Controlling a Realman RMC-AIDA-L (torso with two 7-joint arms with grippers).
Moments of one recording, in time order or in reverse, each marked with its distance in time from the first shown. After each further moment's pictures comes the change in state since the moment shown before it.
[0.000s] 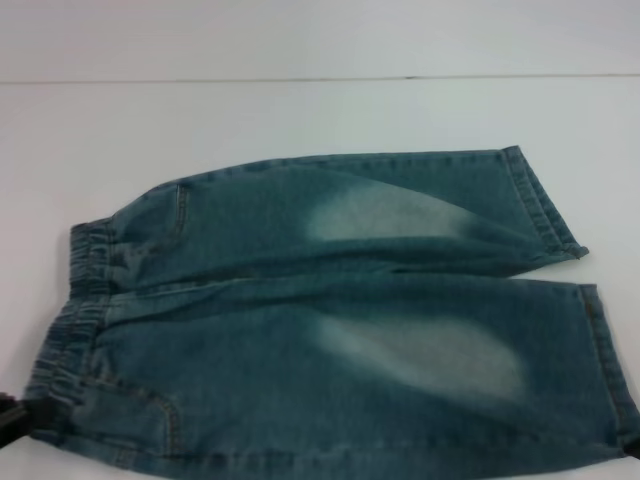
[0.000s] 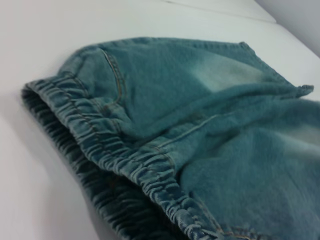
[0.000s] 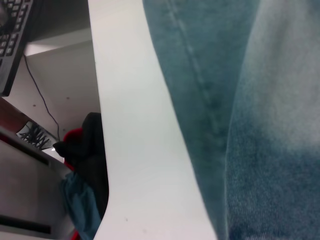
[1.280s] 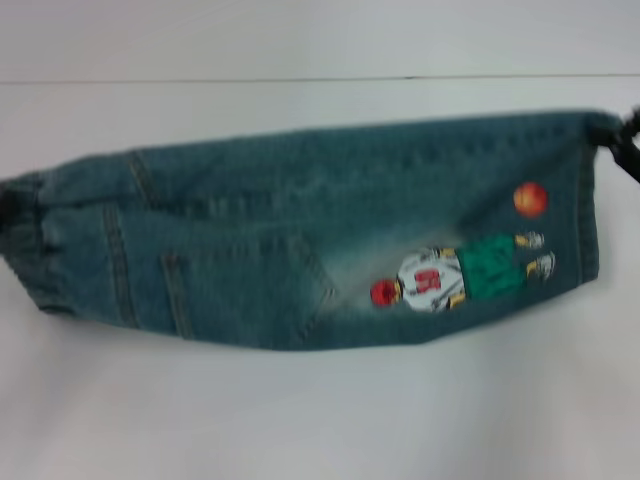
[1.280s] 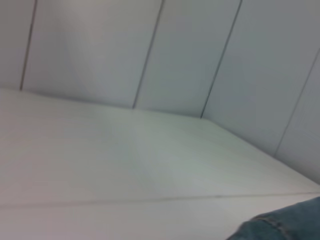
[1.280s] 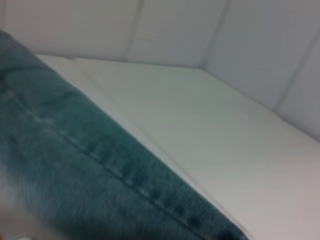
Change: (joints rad) left arm -0.085 0.001 -0.085 -0.107 -0.393 -0.225 0.099; right arm -0.003 0.010 0.280 0.161 0.600 0.562 -0.281
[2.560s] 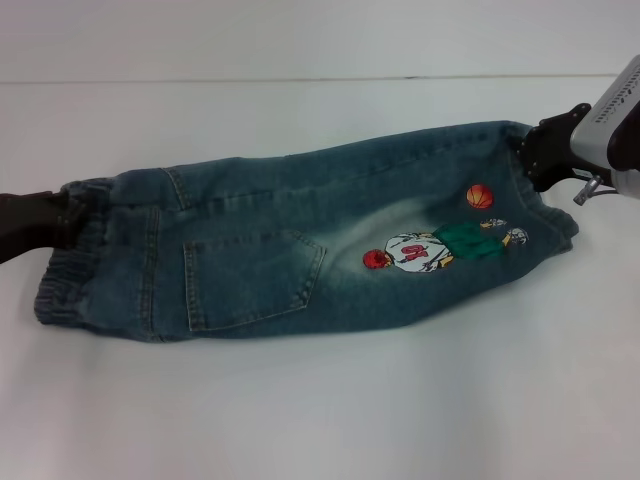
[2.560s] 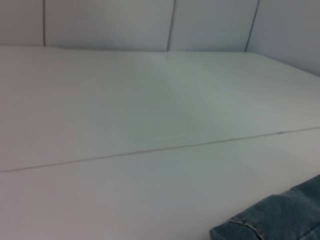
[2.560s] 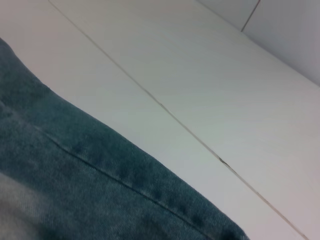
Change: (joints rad) left arm -0.115 -0.003 0.245 -0.251 0.031 -0.510 0.154; right arm 0.121 -0.002 -0.459 0.388 0.104 0.772 0.003
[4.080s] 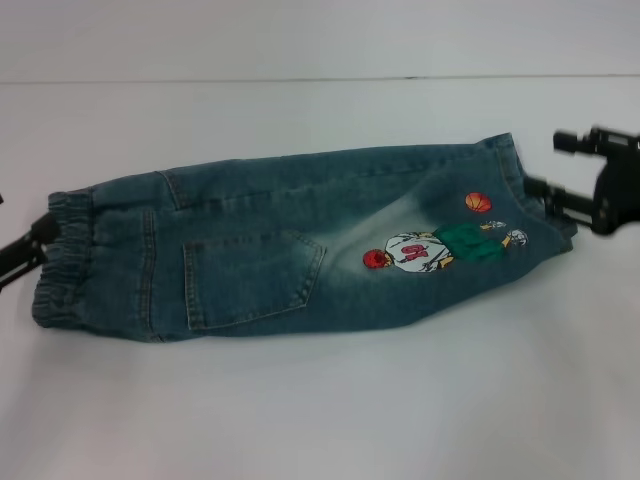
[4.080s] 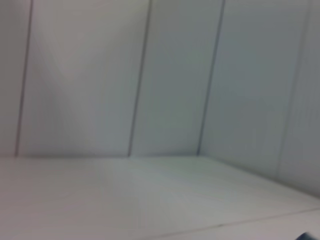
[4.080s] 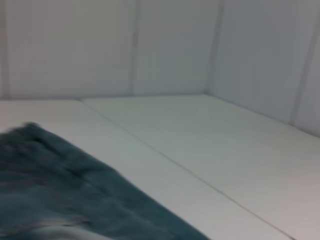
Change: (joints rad) left arm 0.183 -0.002 -0.271 -0.017 -0.201 0.518 0.302; right arm -0.155 -0.030 0.402 -0.053 0.116 -0.743 -0.187
